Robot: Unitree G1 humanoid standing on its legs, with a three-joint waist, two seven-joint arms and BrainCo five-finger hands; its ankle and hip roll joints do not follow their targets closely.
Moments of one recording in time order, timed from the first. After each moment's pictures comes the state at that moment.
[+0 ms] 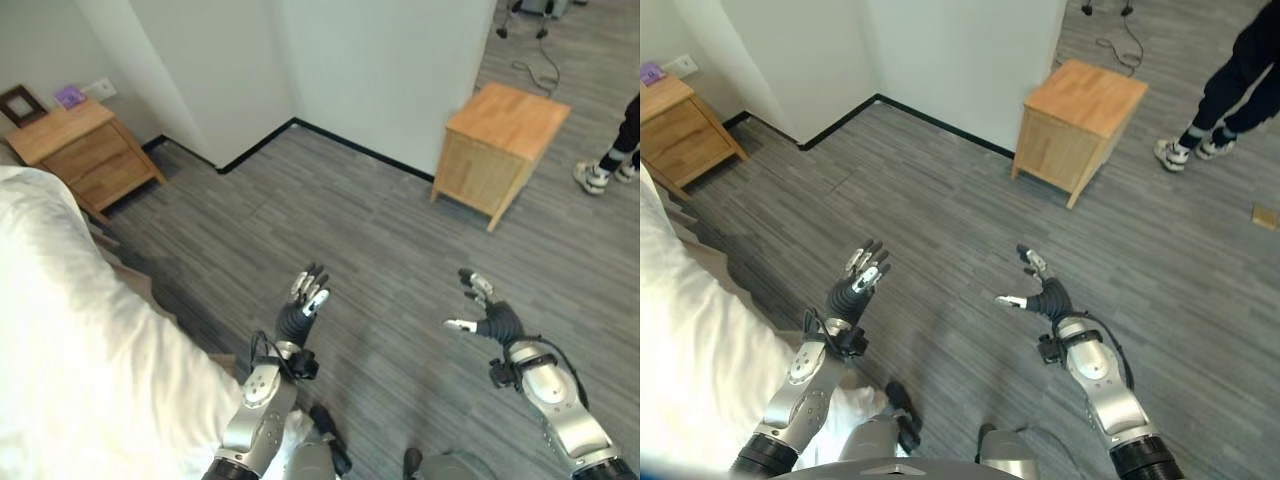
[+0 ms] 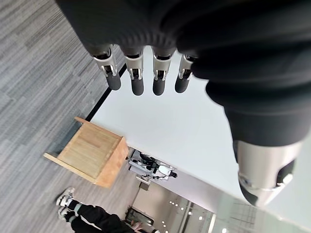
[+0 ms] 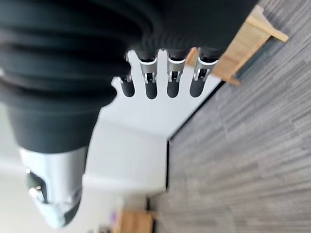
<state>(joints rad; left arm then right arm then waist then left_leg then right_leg) 0.05 0.27 -0.32 0.07 -0.62 -0.19 0.00 0.09 -0.49 0.23 0.00 0.10 -0.13 -0.01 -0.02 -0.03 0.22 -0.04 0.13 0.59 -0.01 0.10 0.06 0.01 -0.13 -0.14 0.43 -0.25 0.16</state>
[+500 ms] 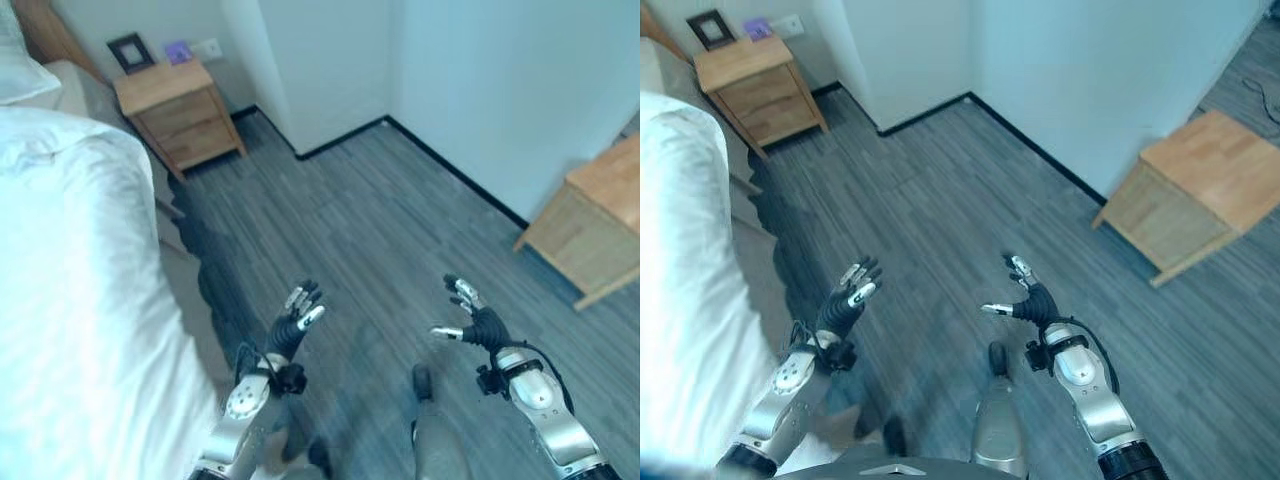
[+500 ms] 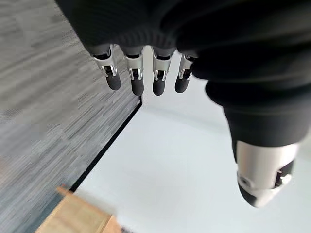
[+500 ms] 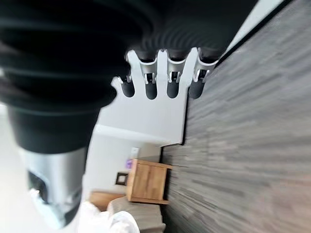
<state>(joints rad) 0.09 0.31 -0.31 0.07 -0.61 -0.17 -0.01 0.07 -0.47 0.20 -0.02 0.08 -0.13 -0.01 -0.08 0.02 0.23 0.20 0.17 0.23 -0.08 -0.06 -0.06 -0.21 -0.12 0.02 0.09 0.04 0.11</state>
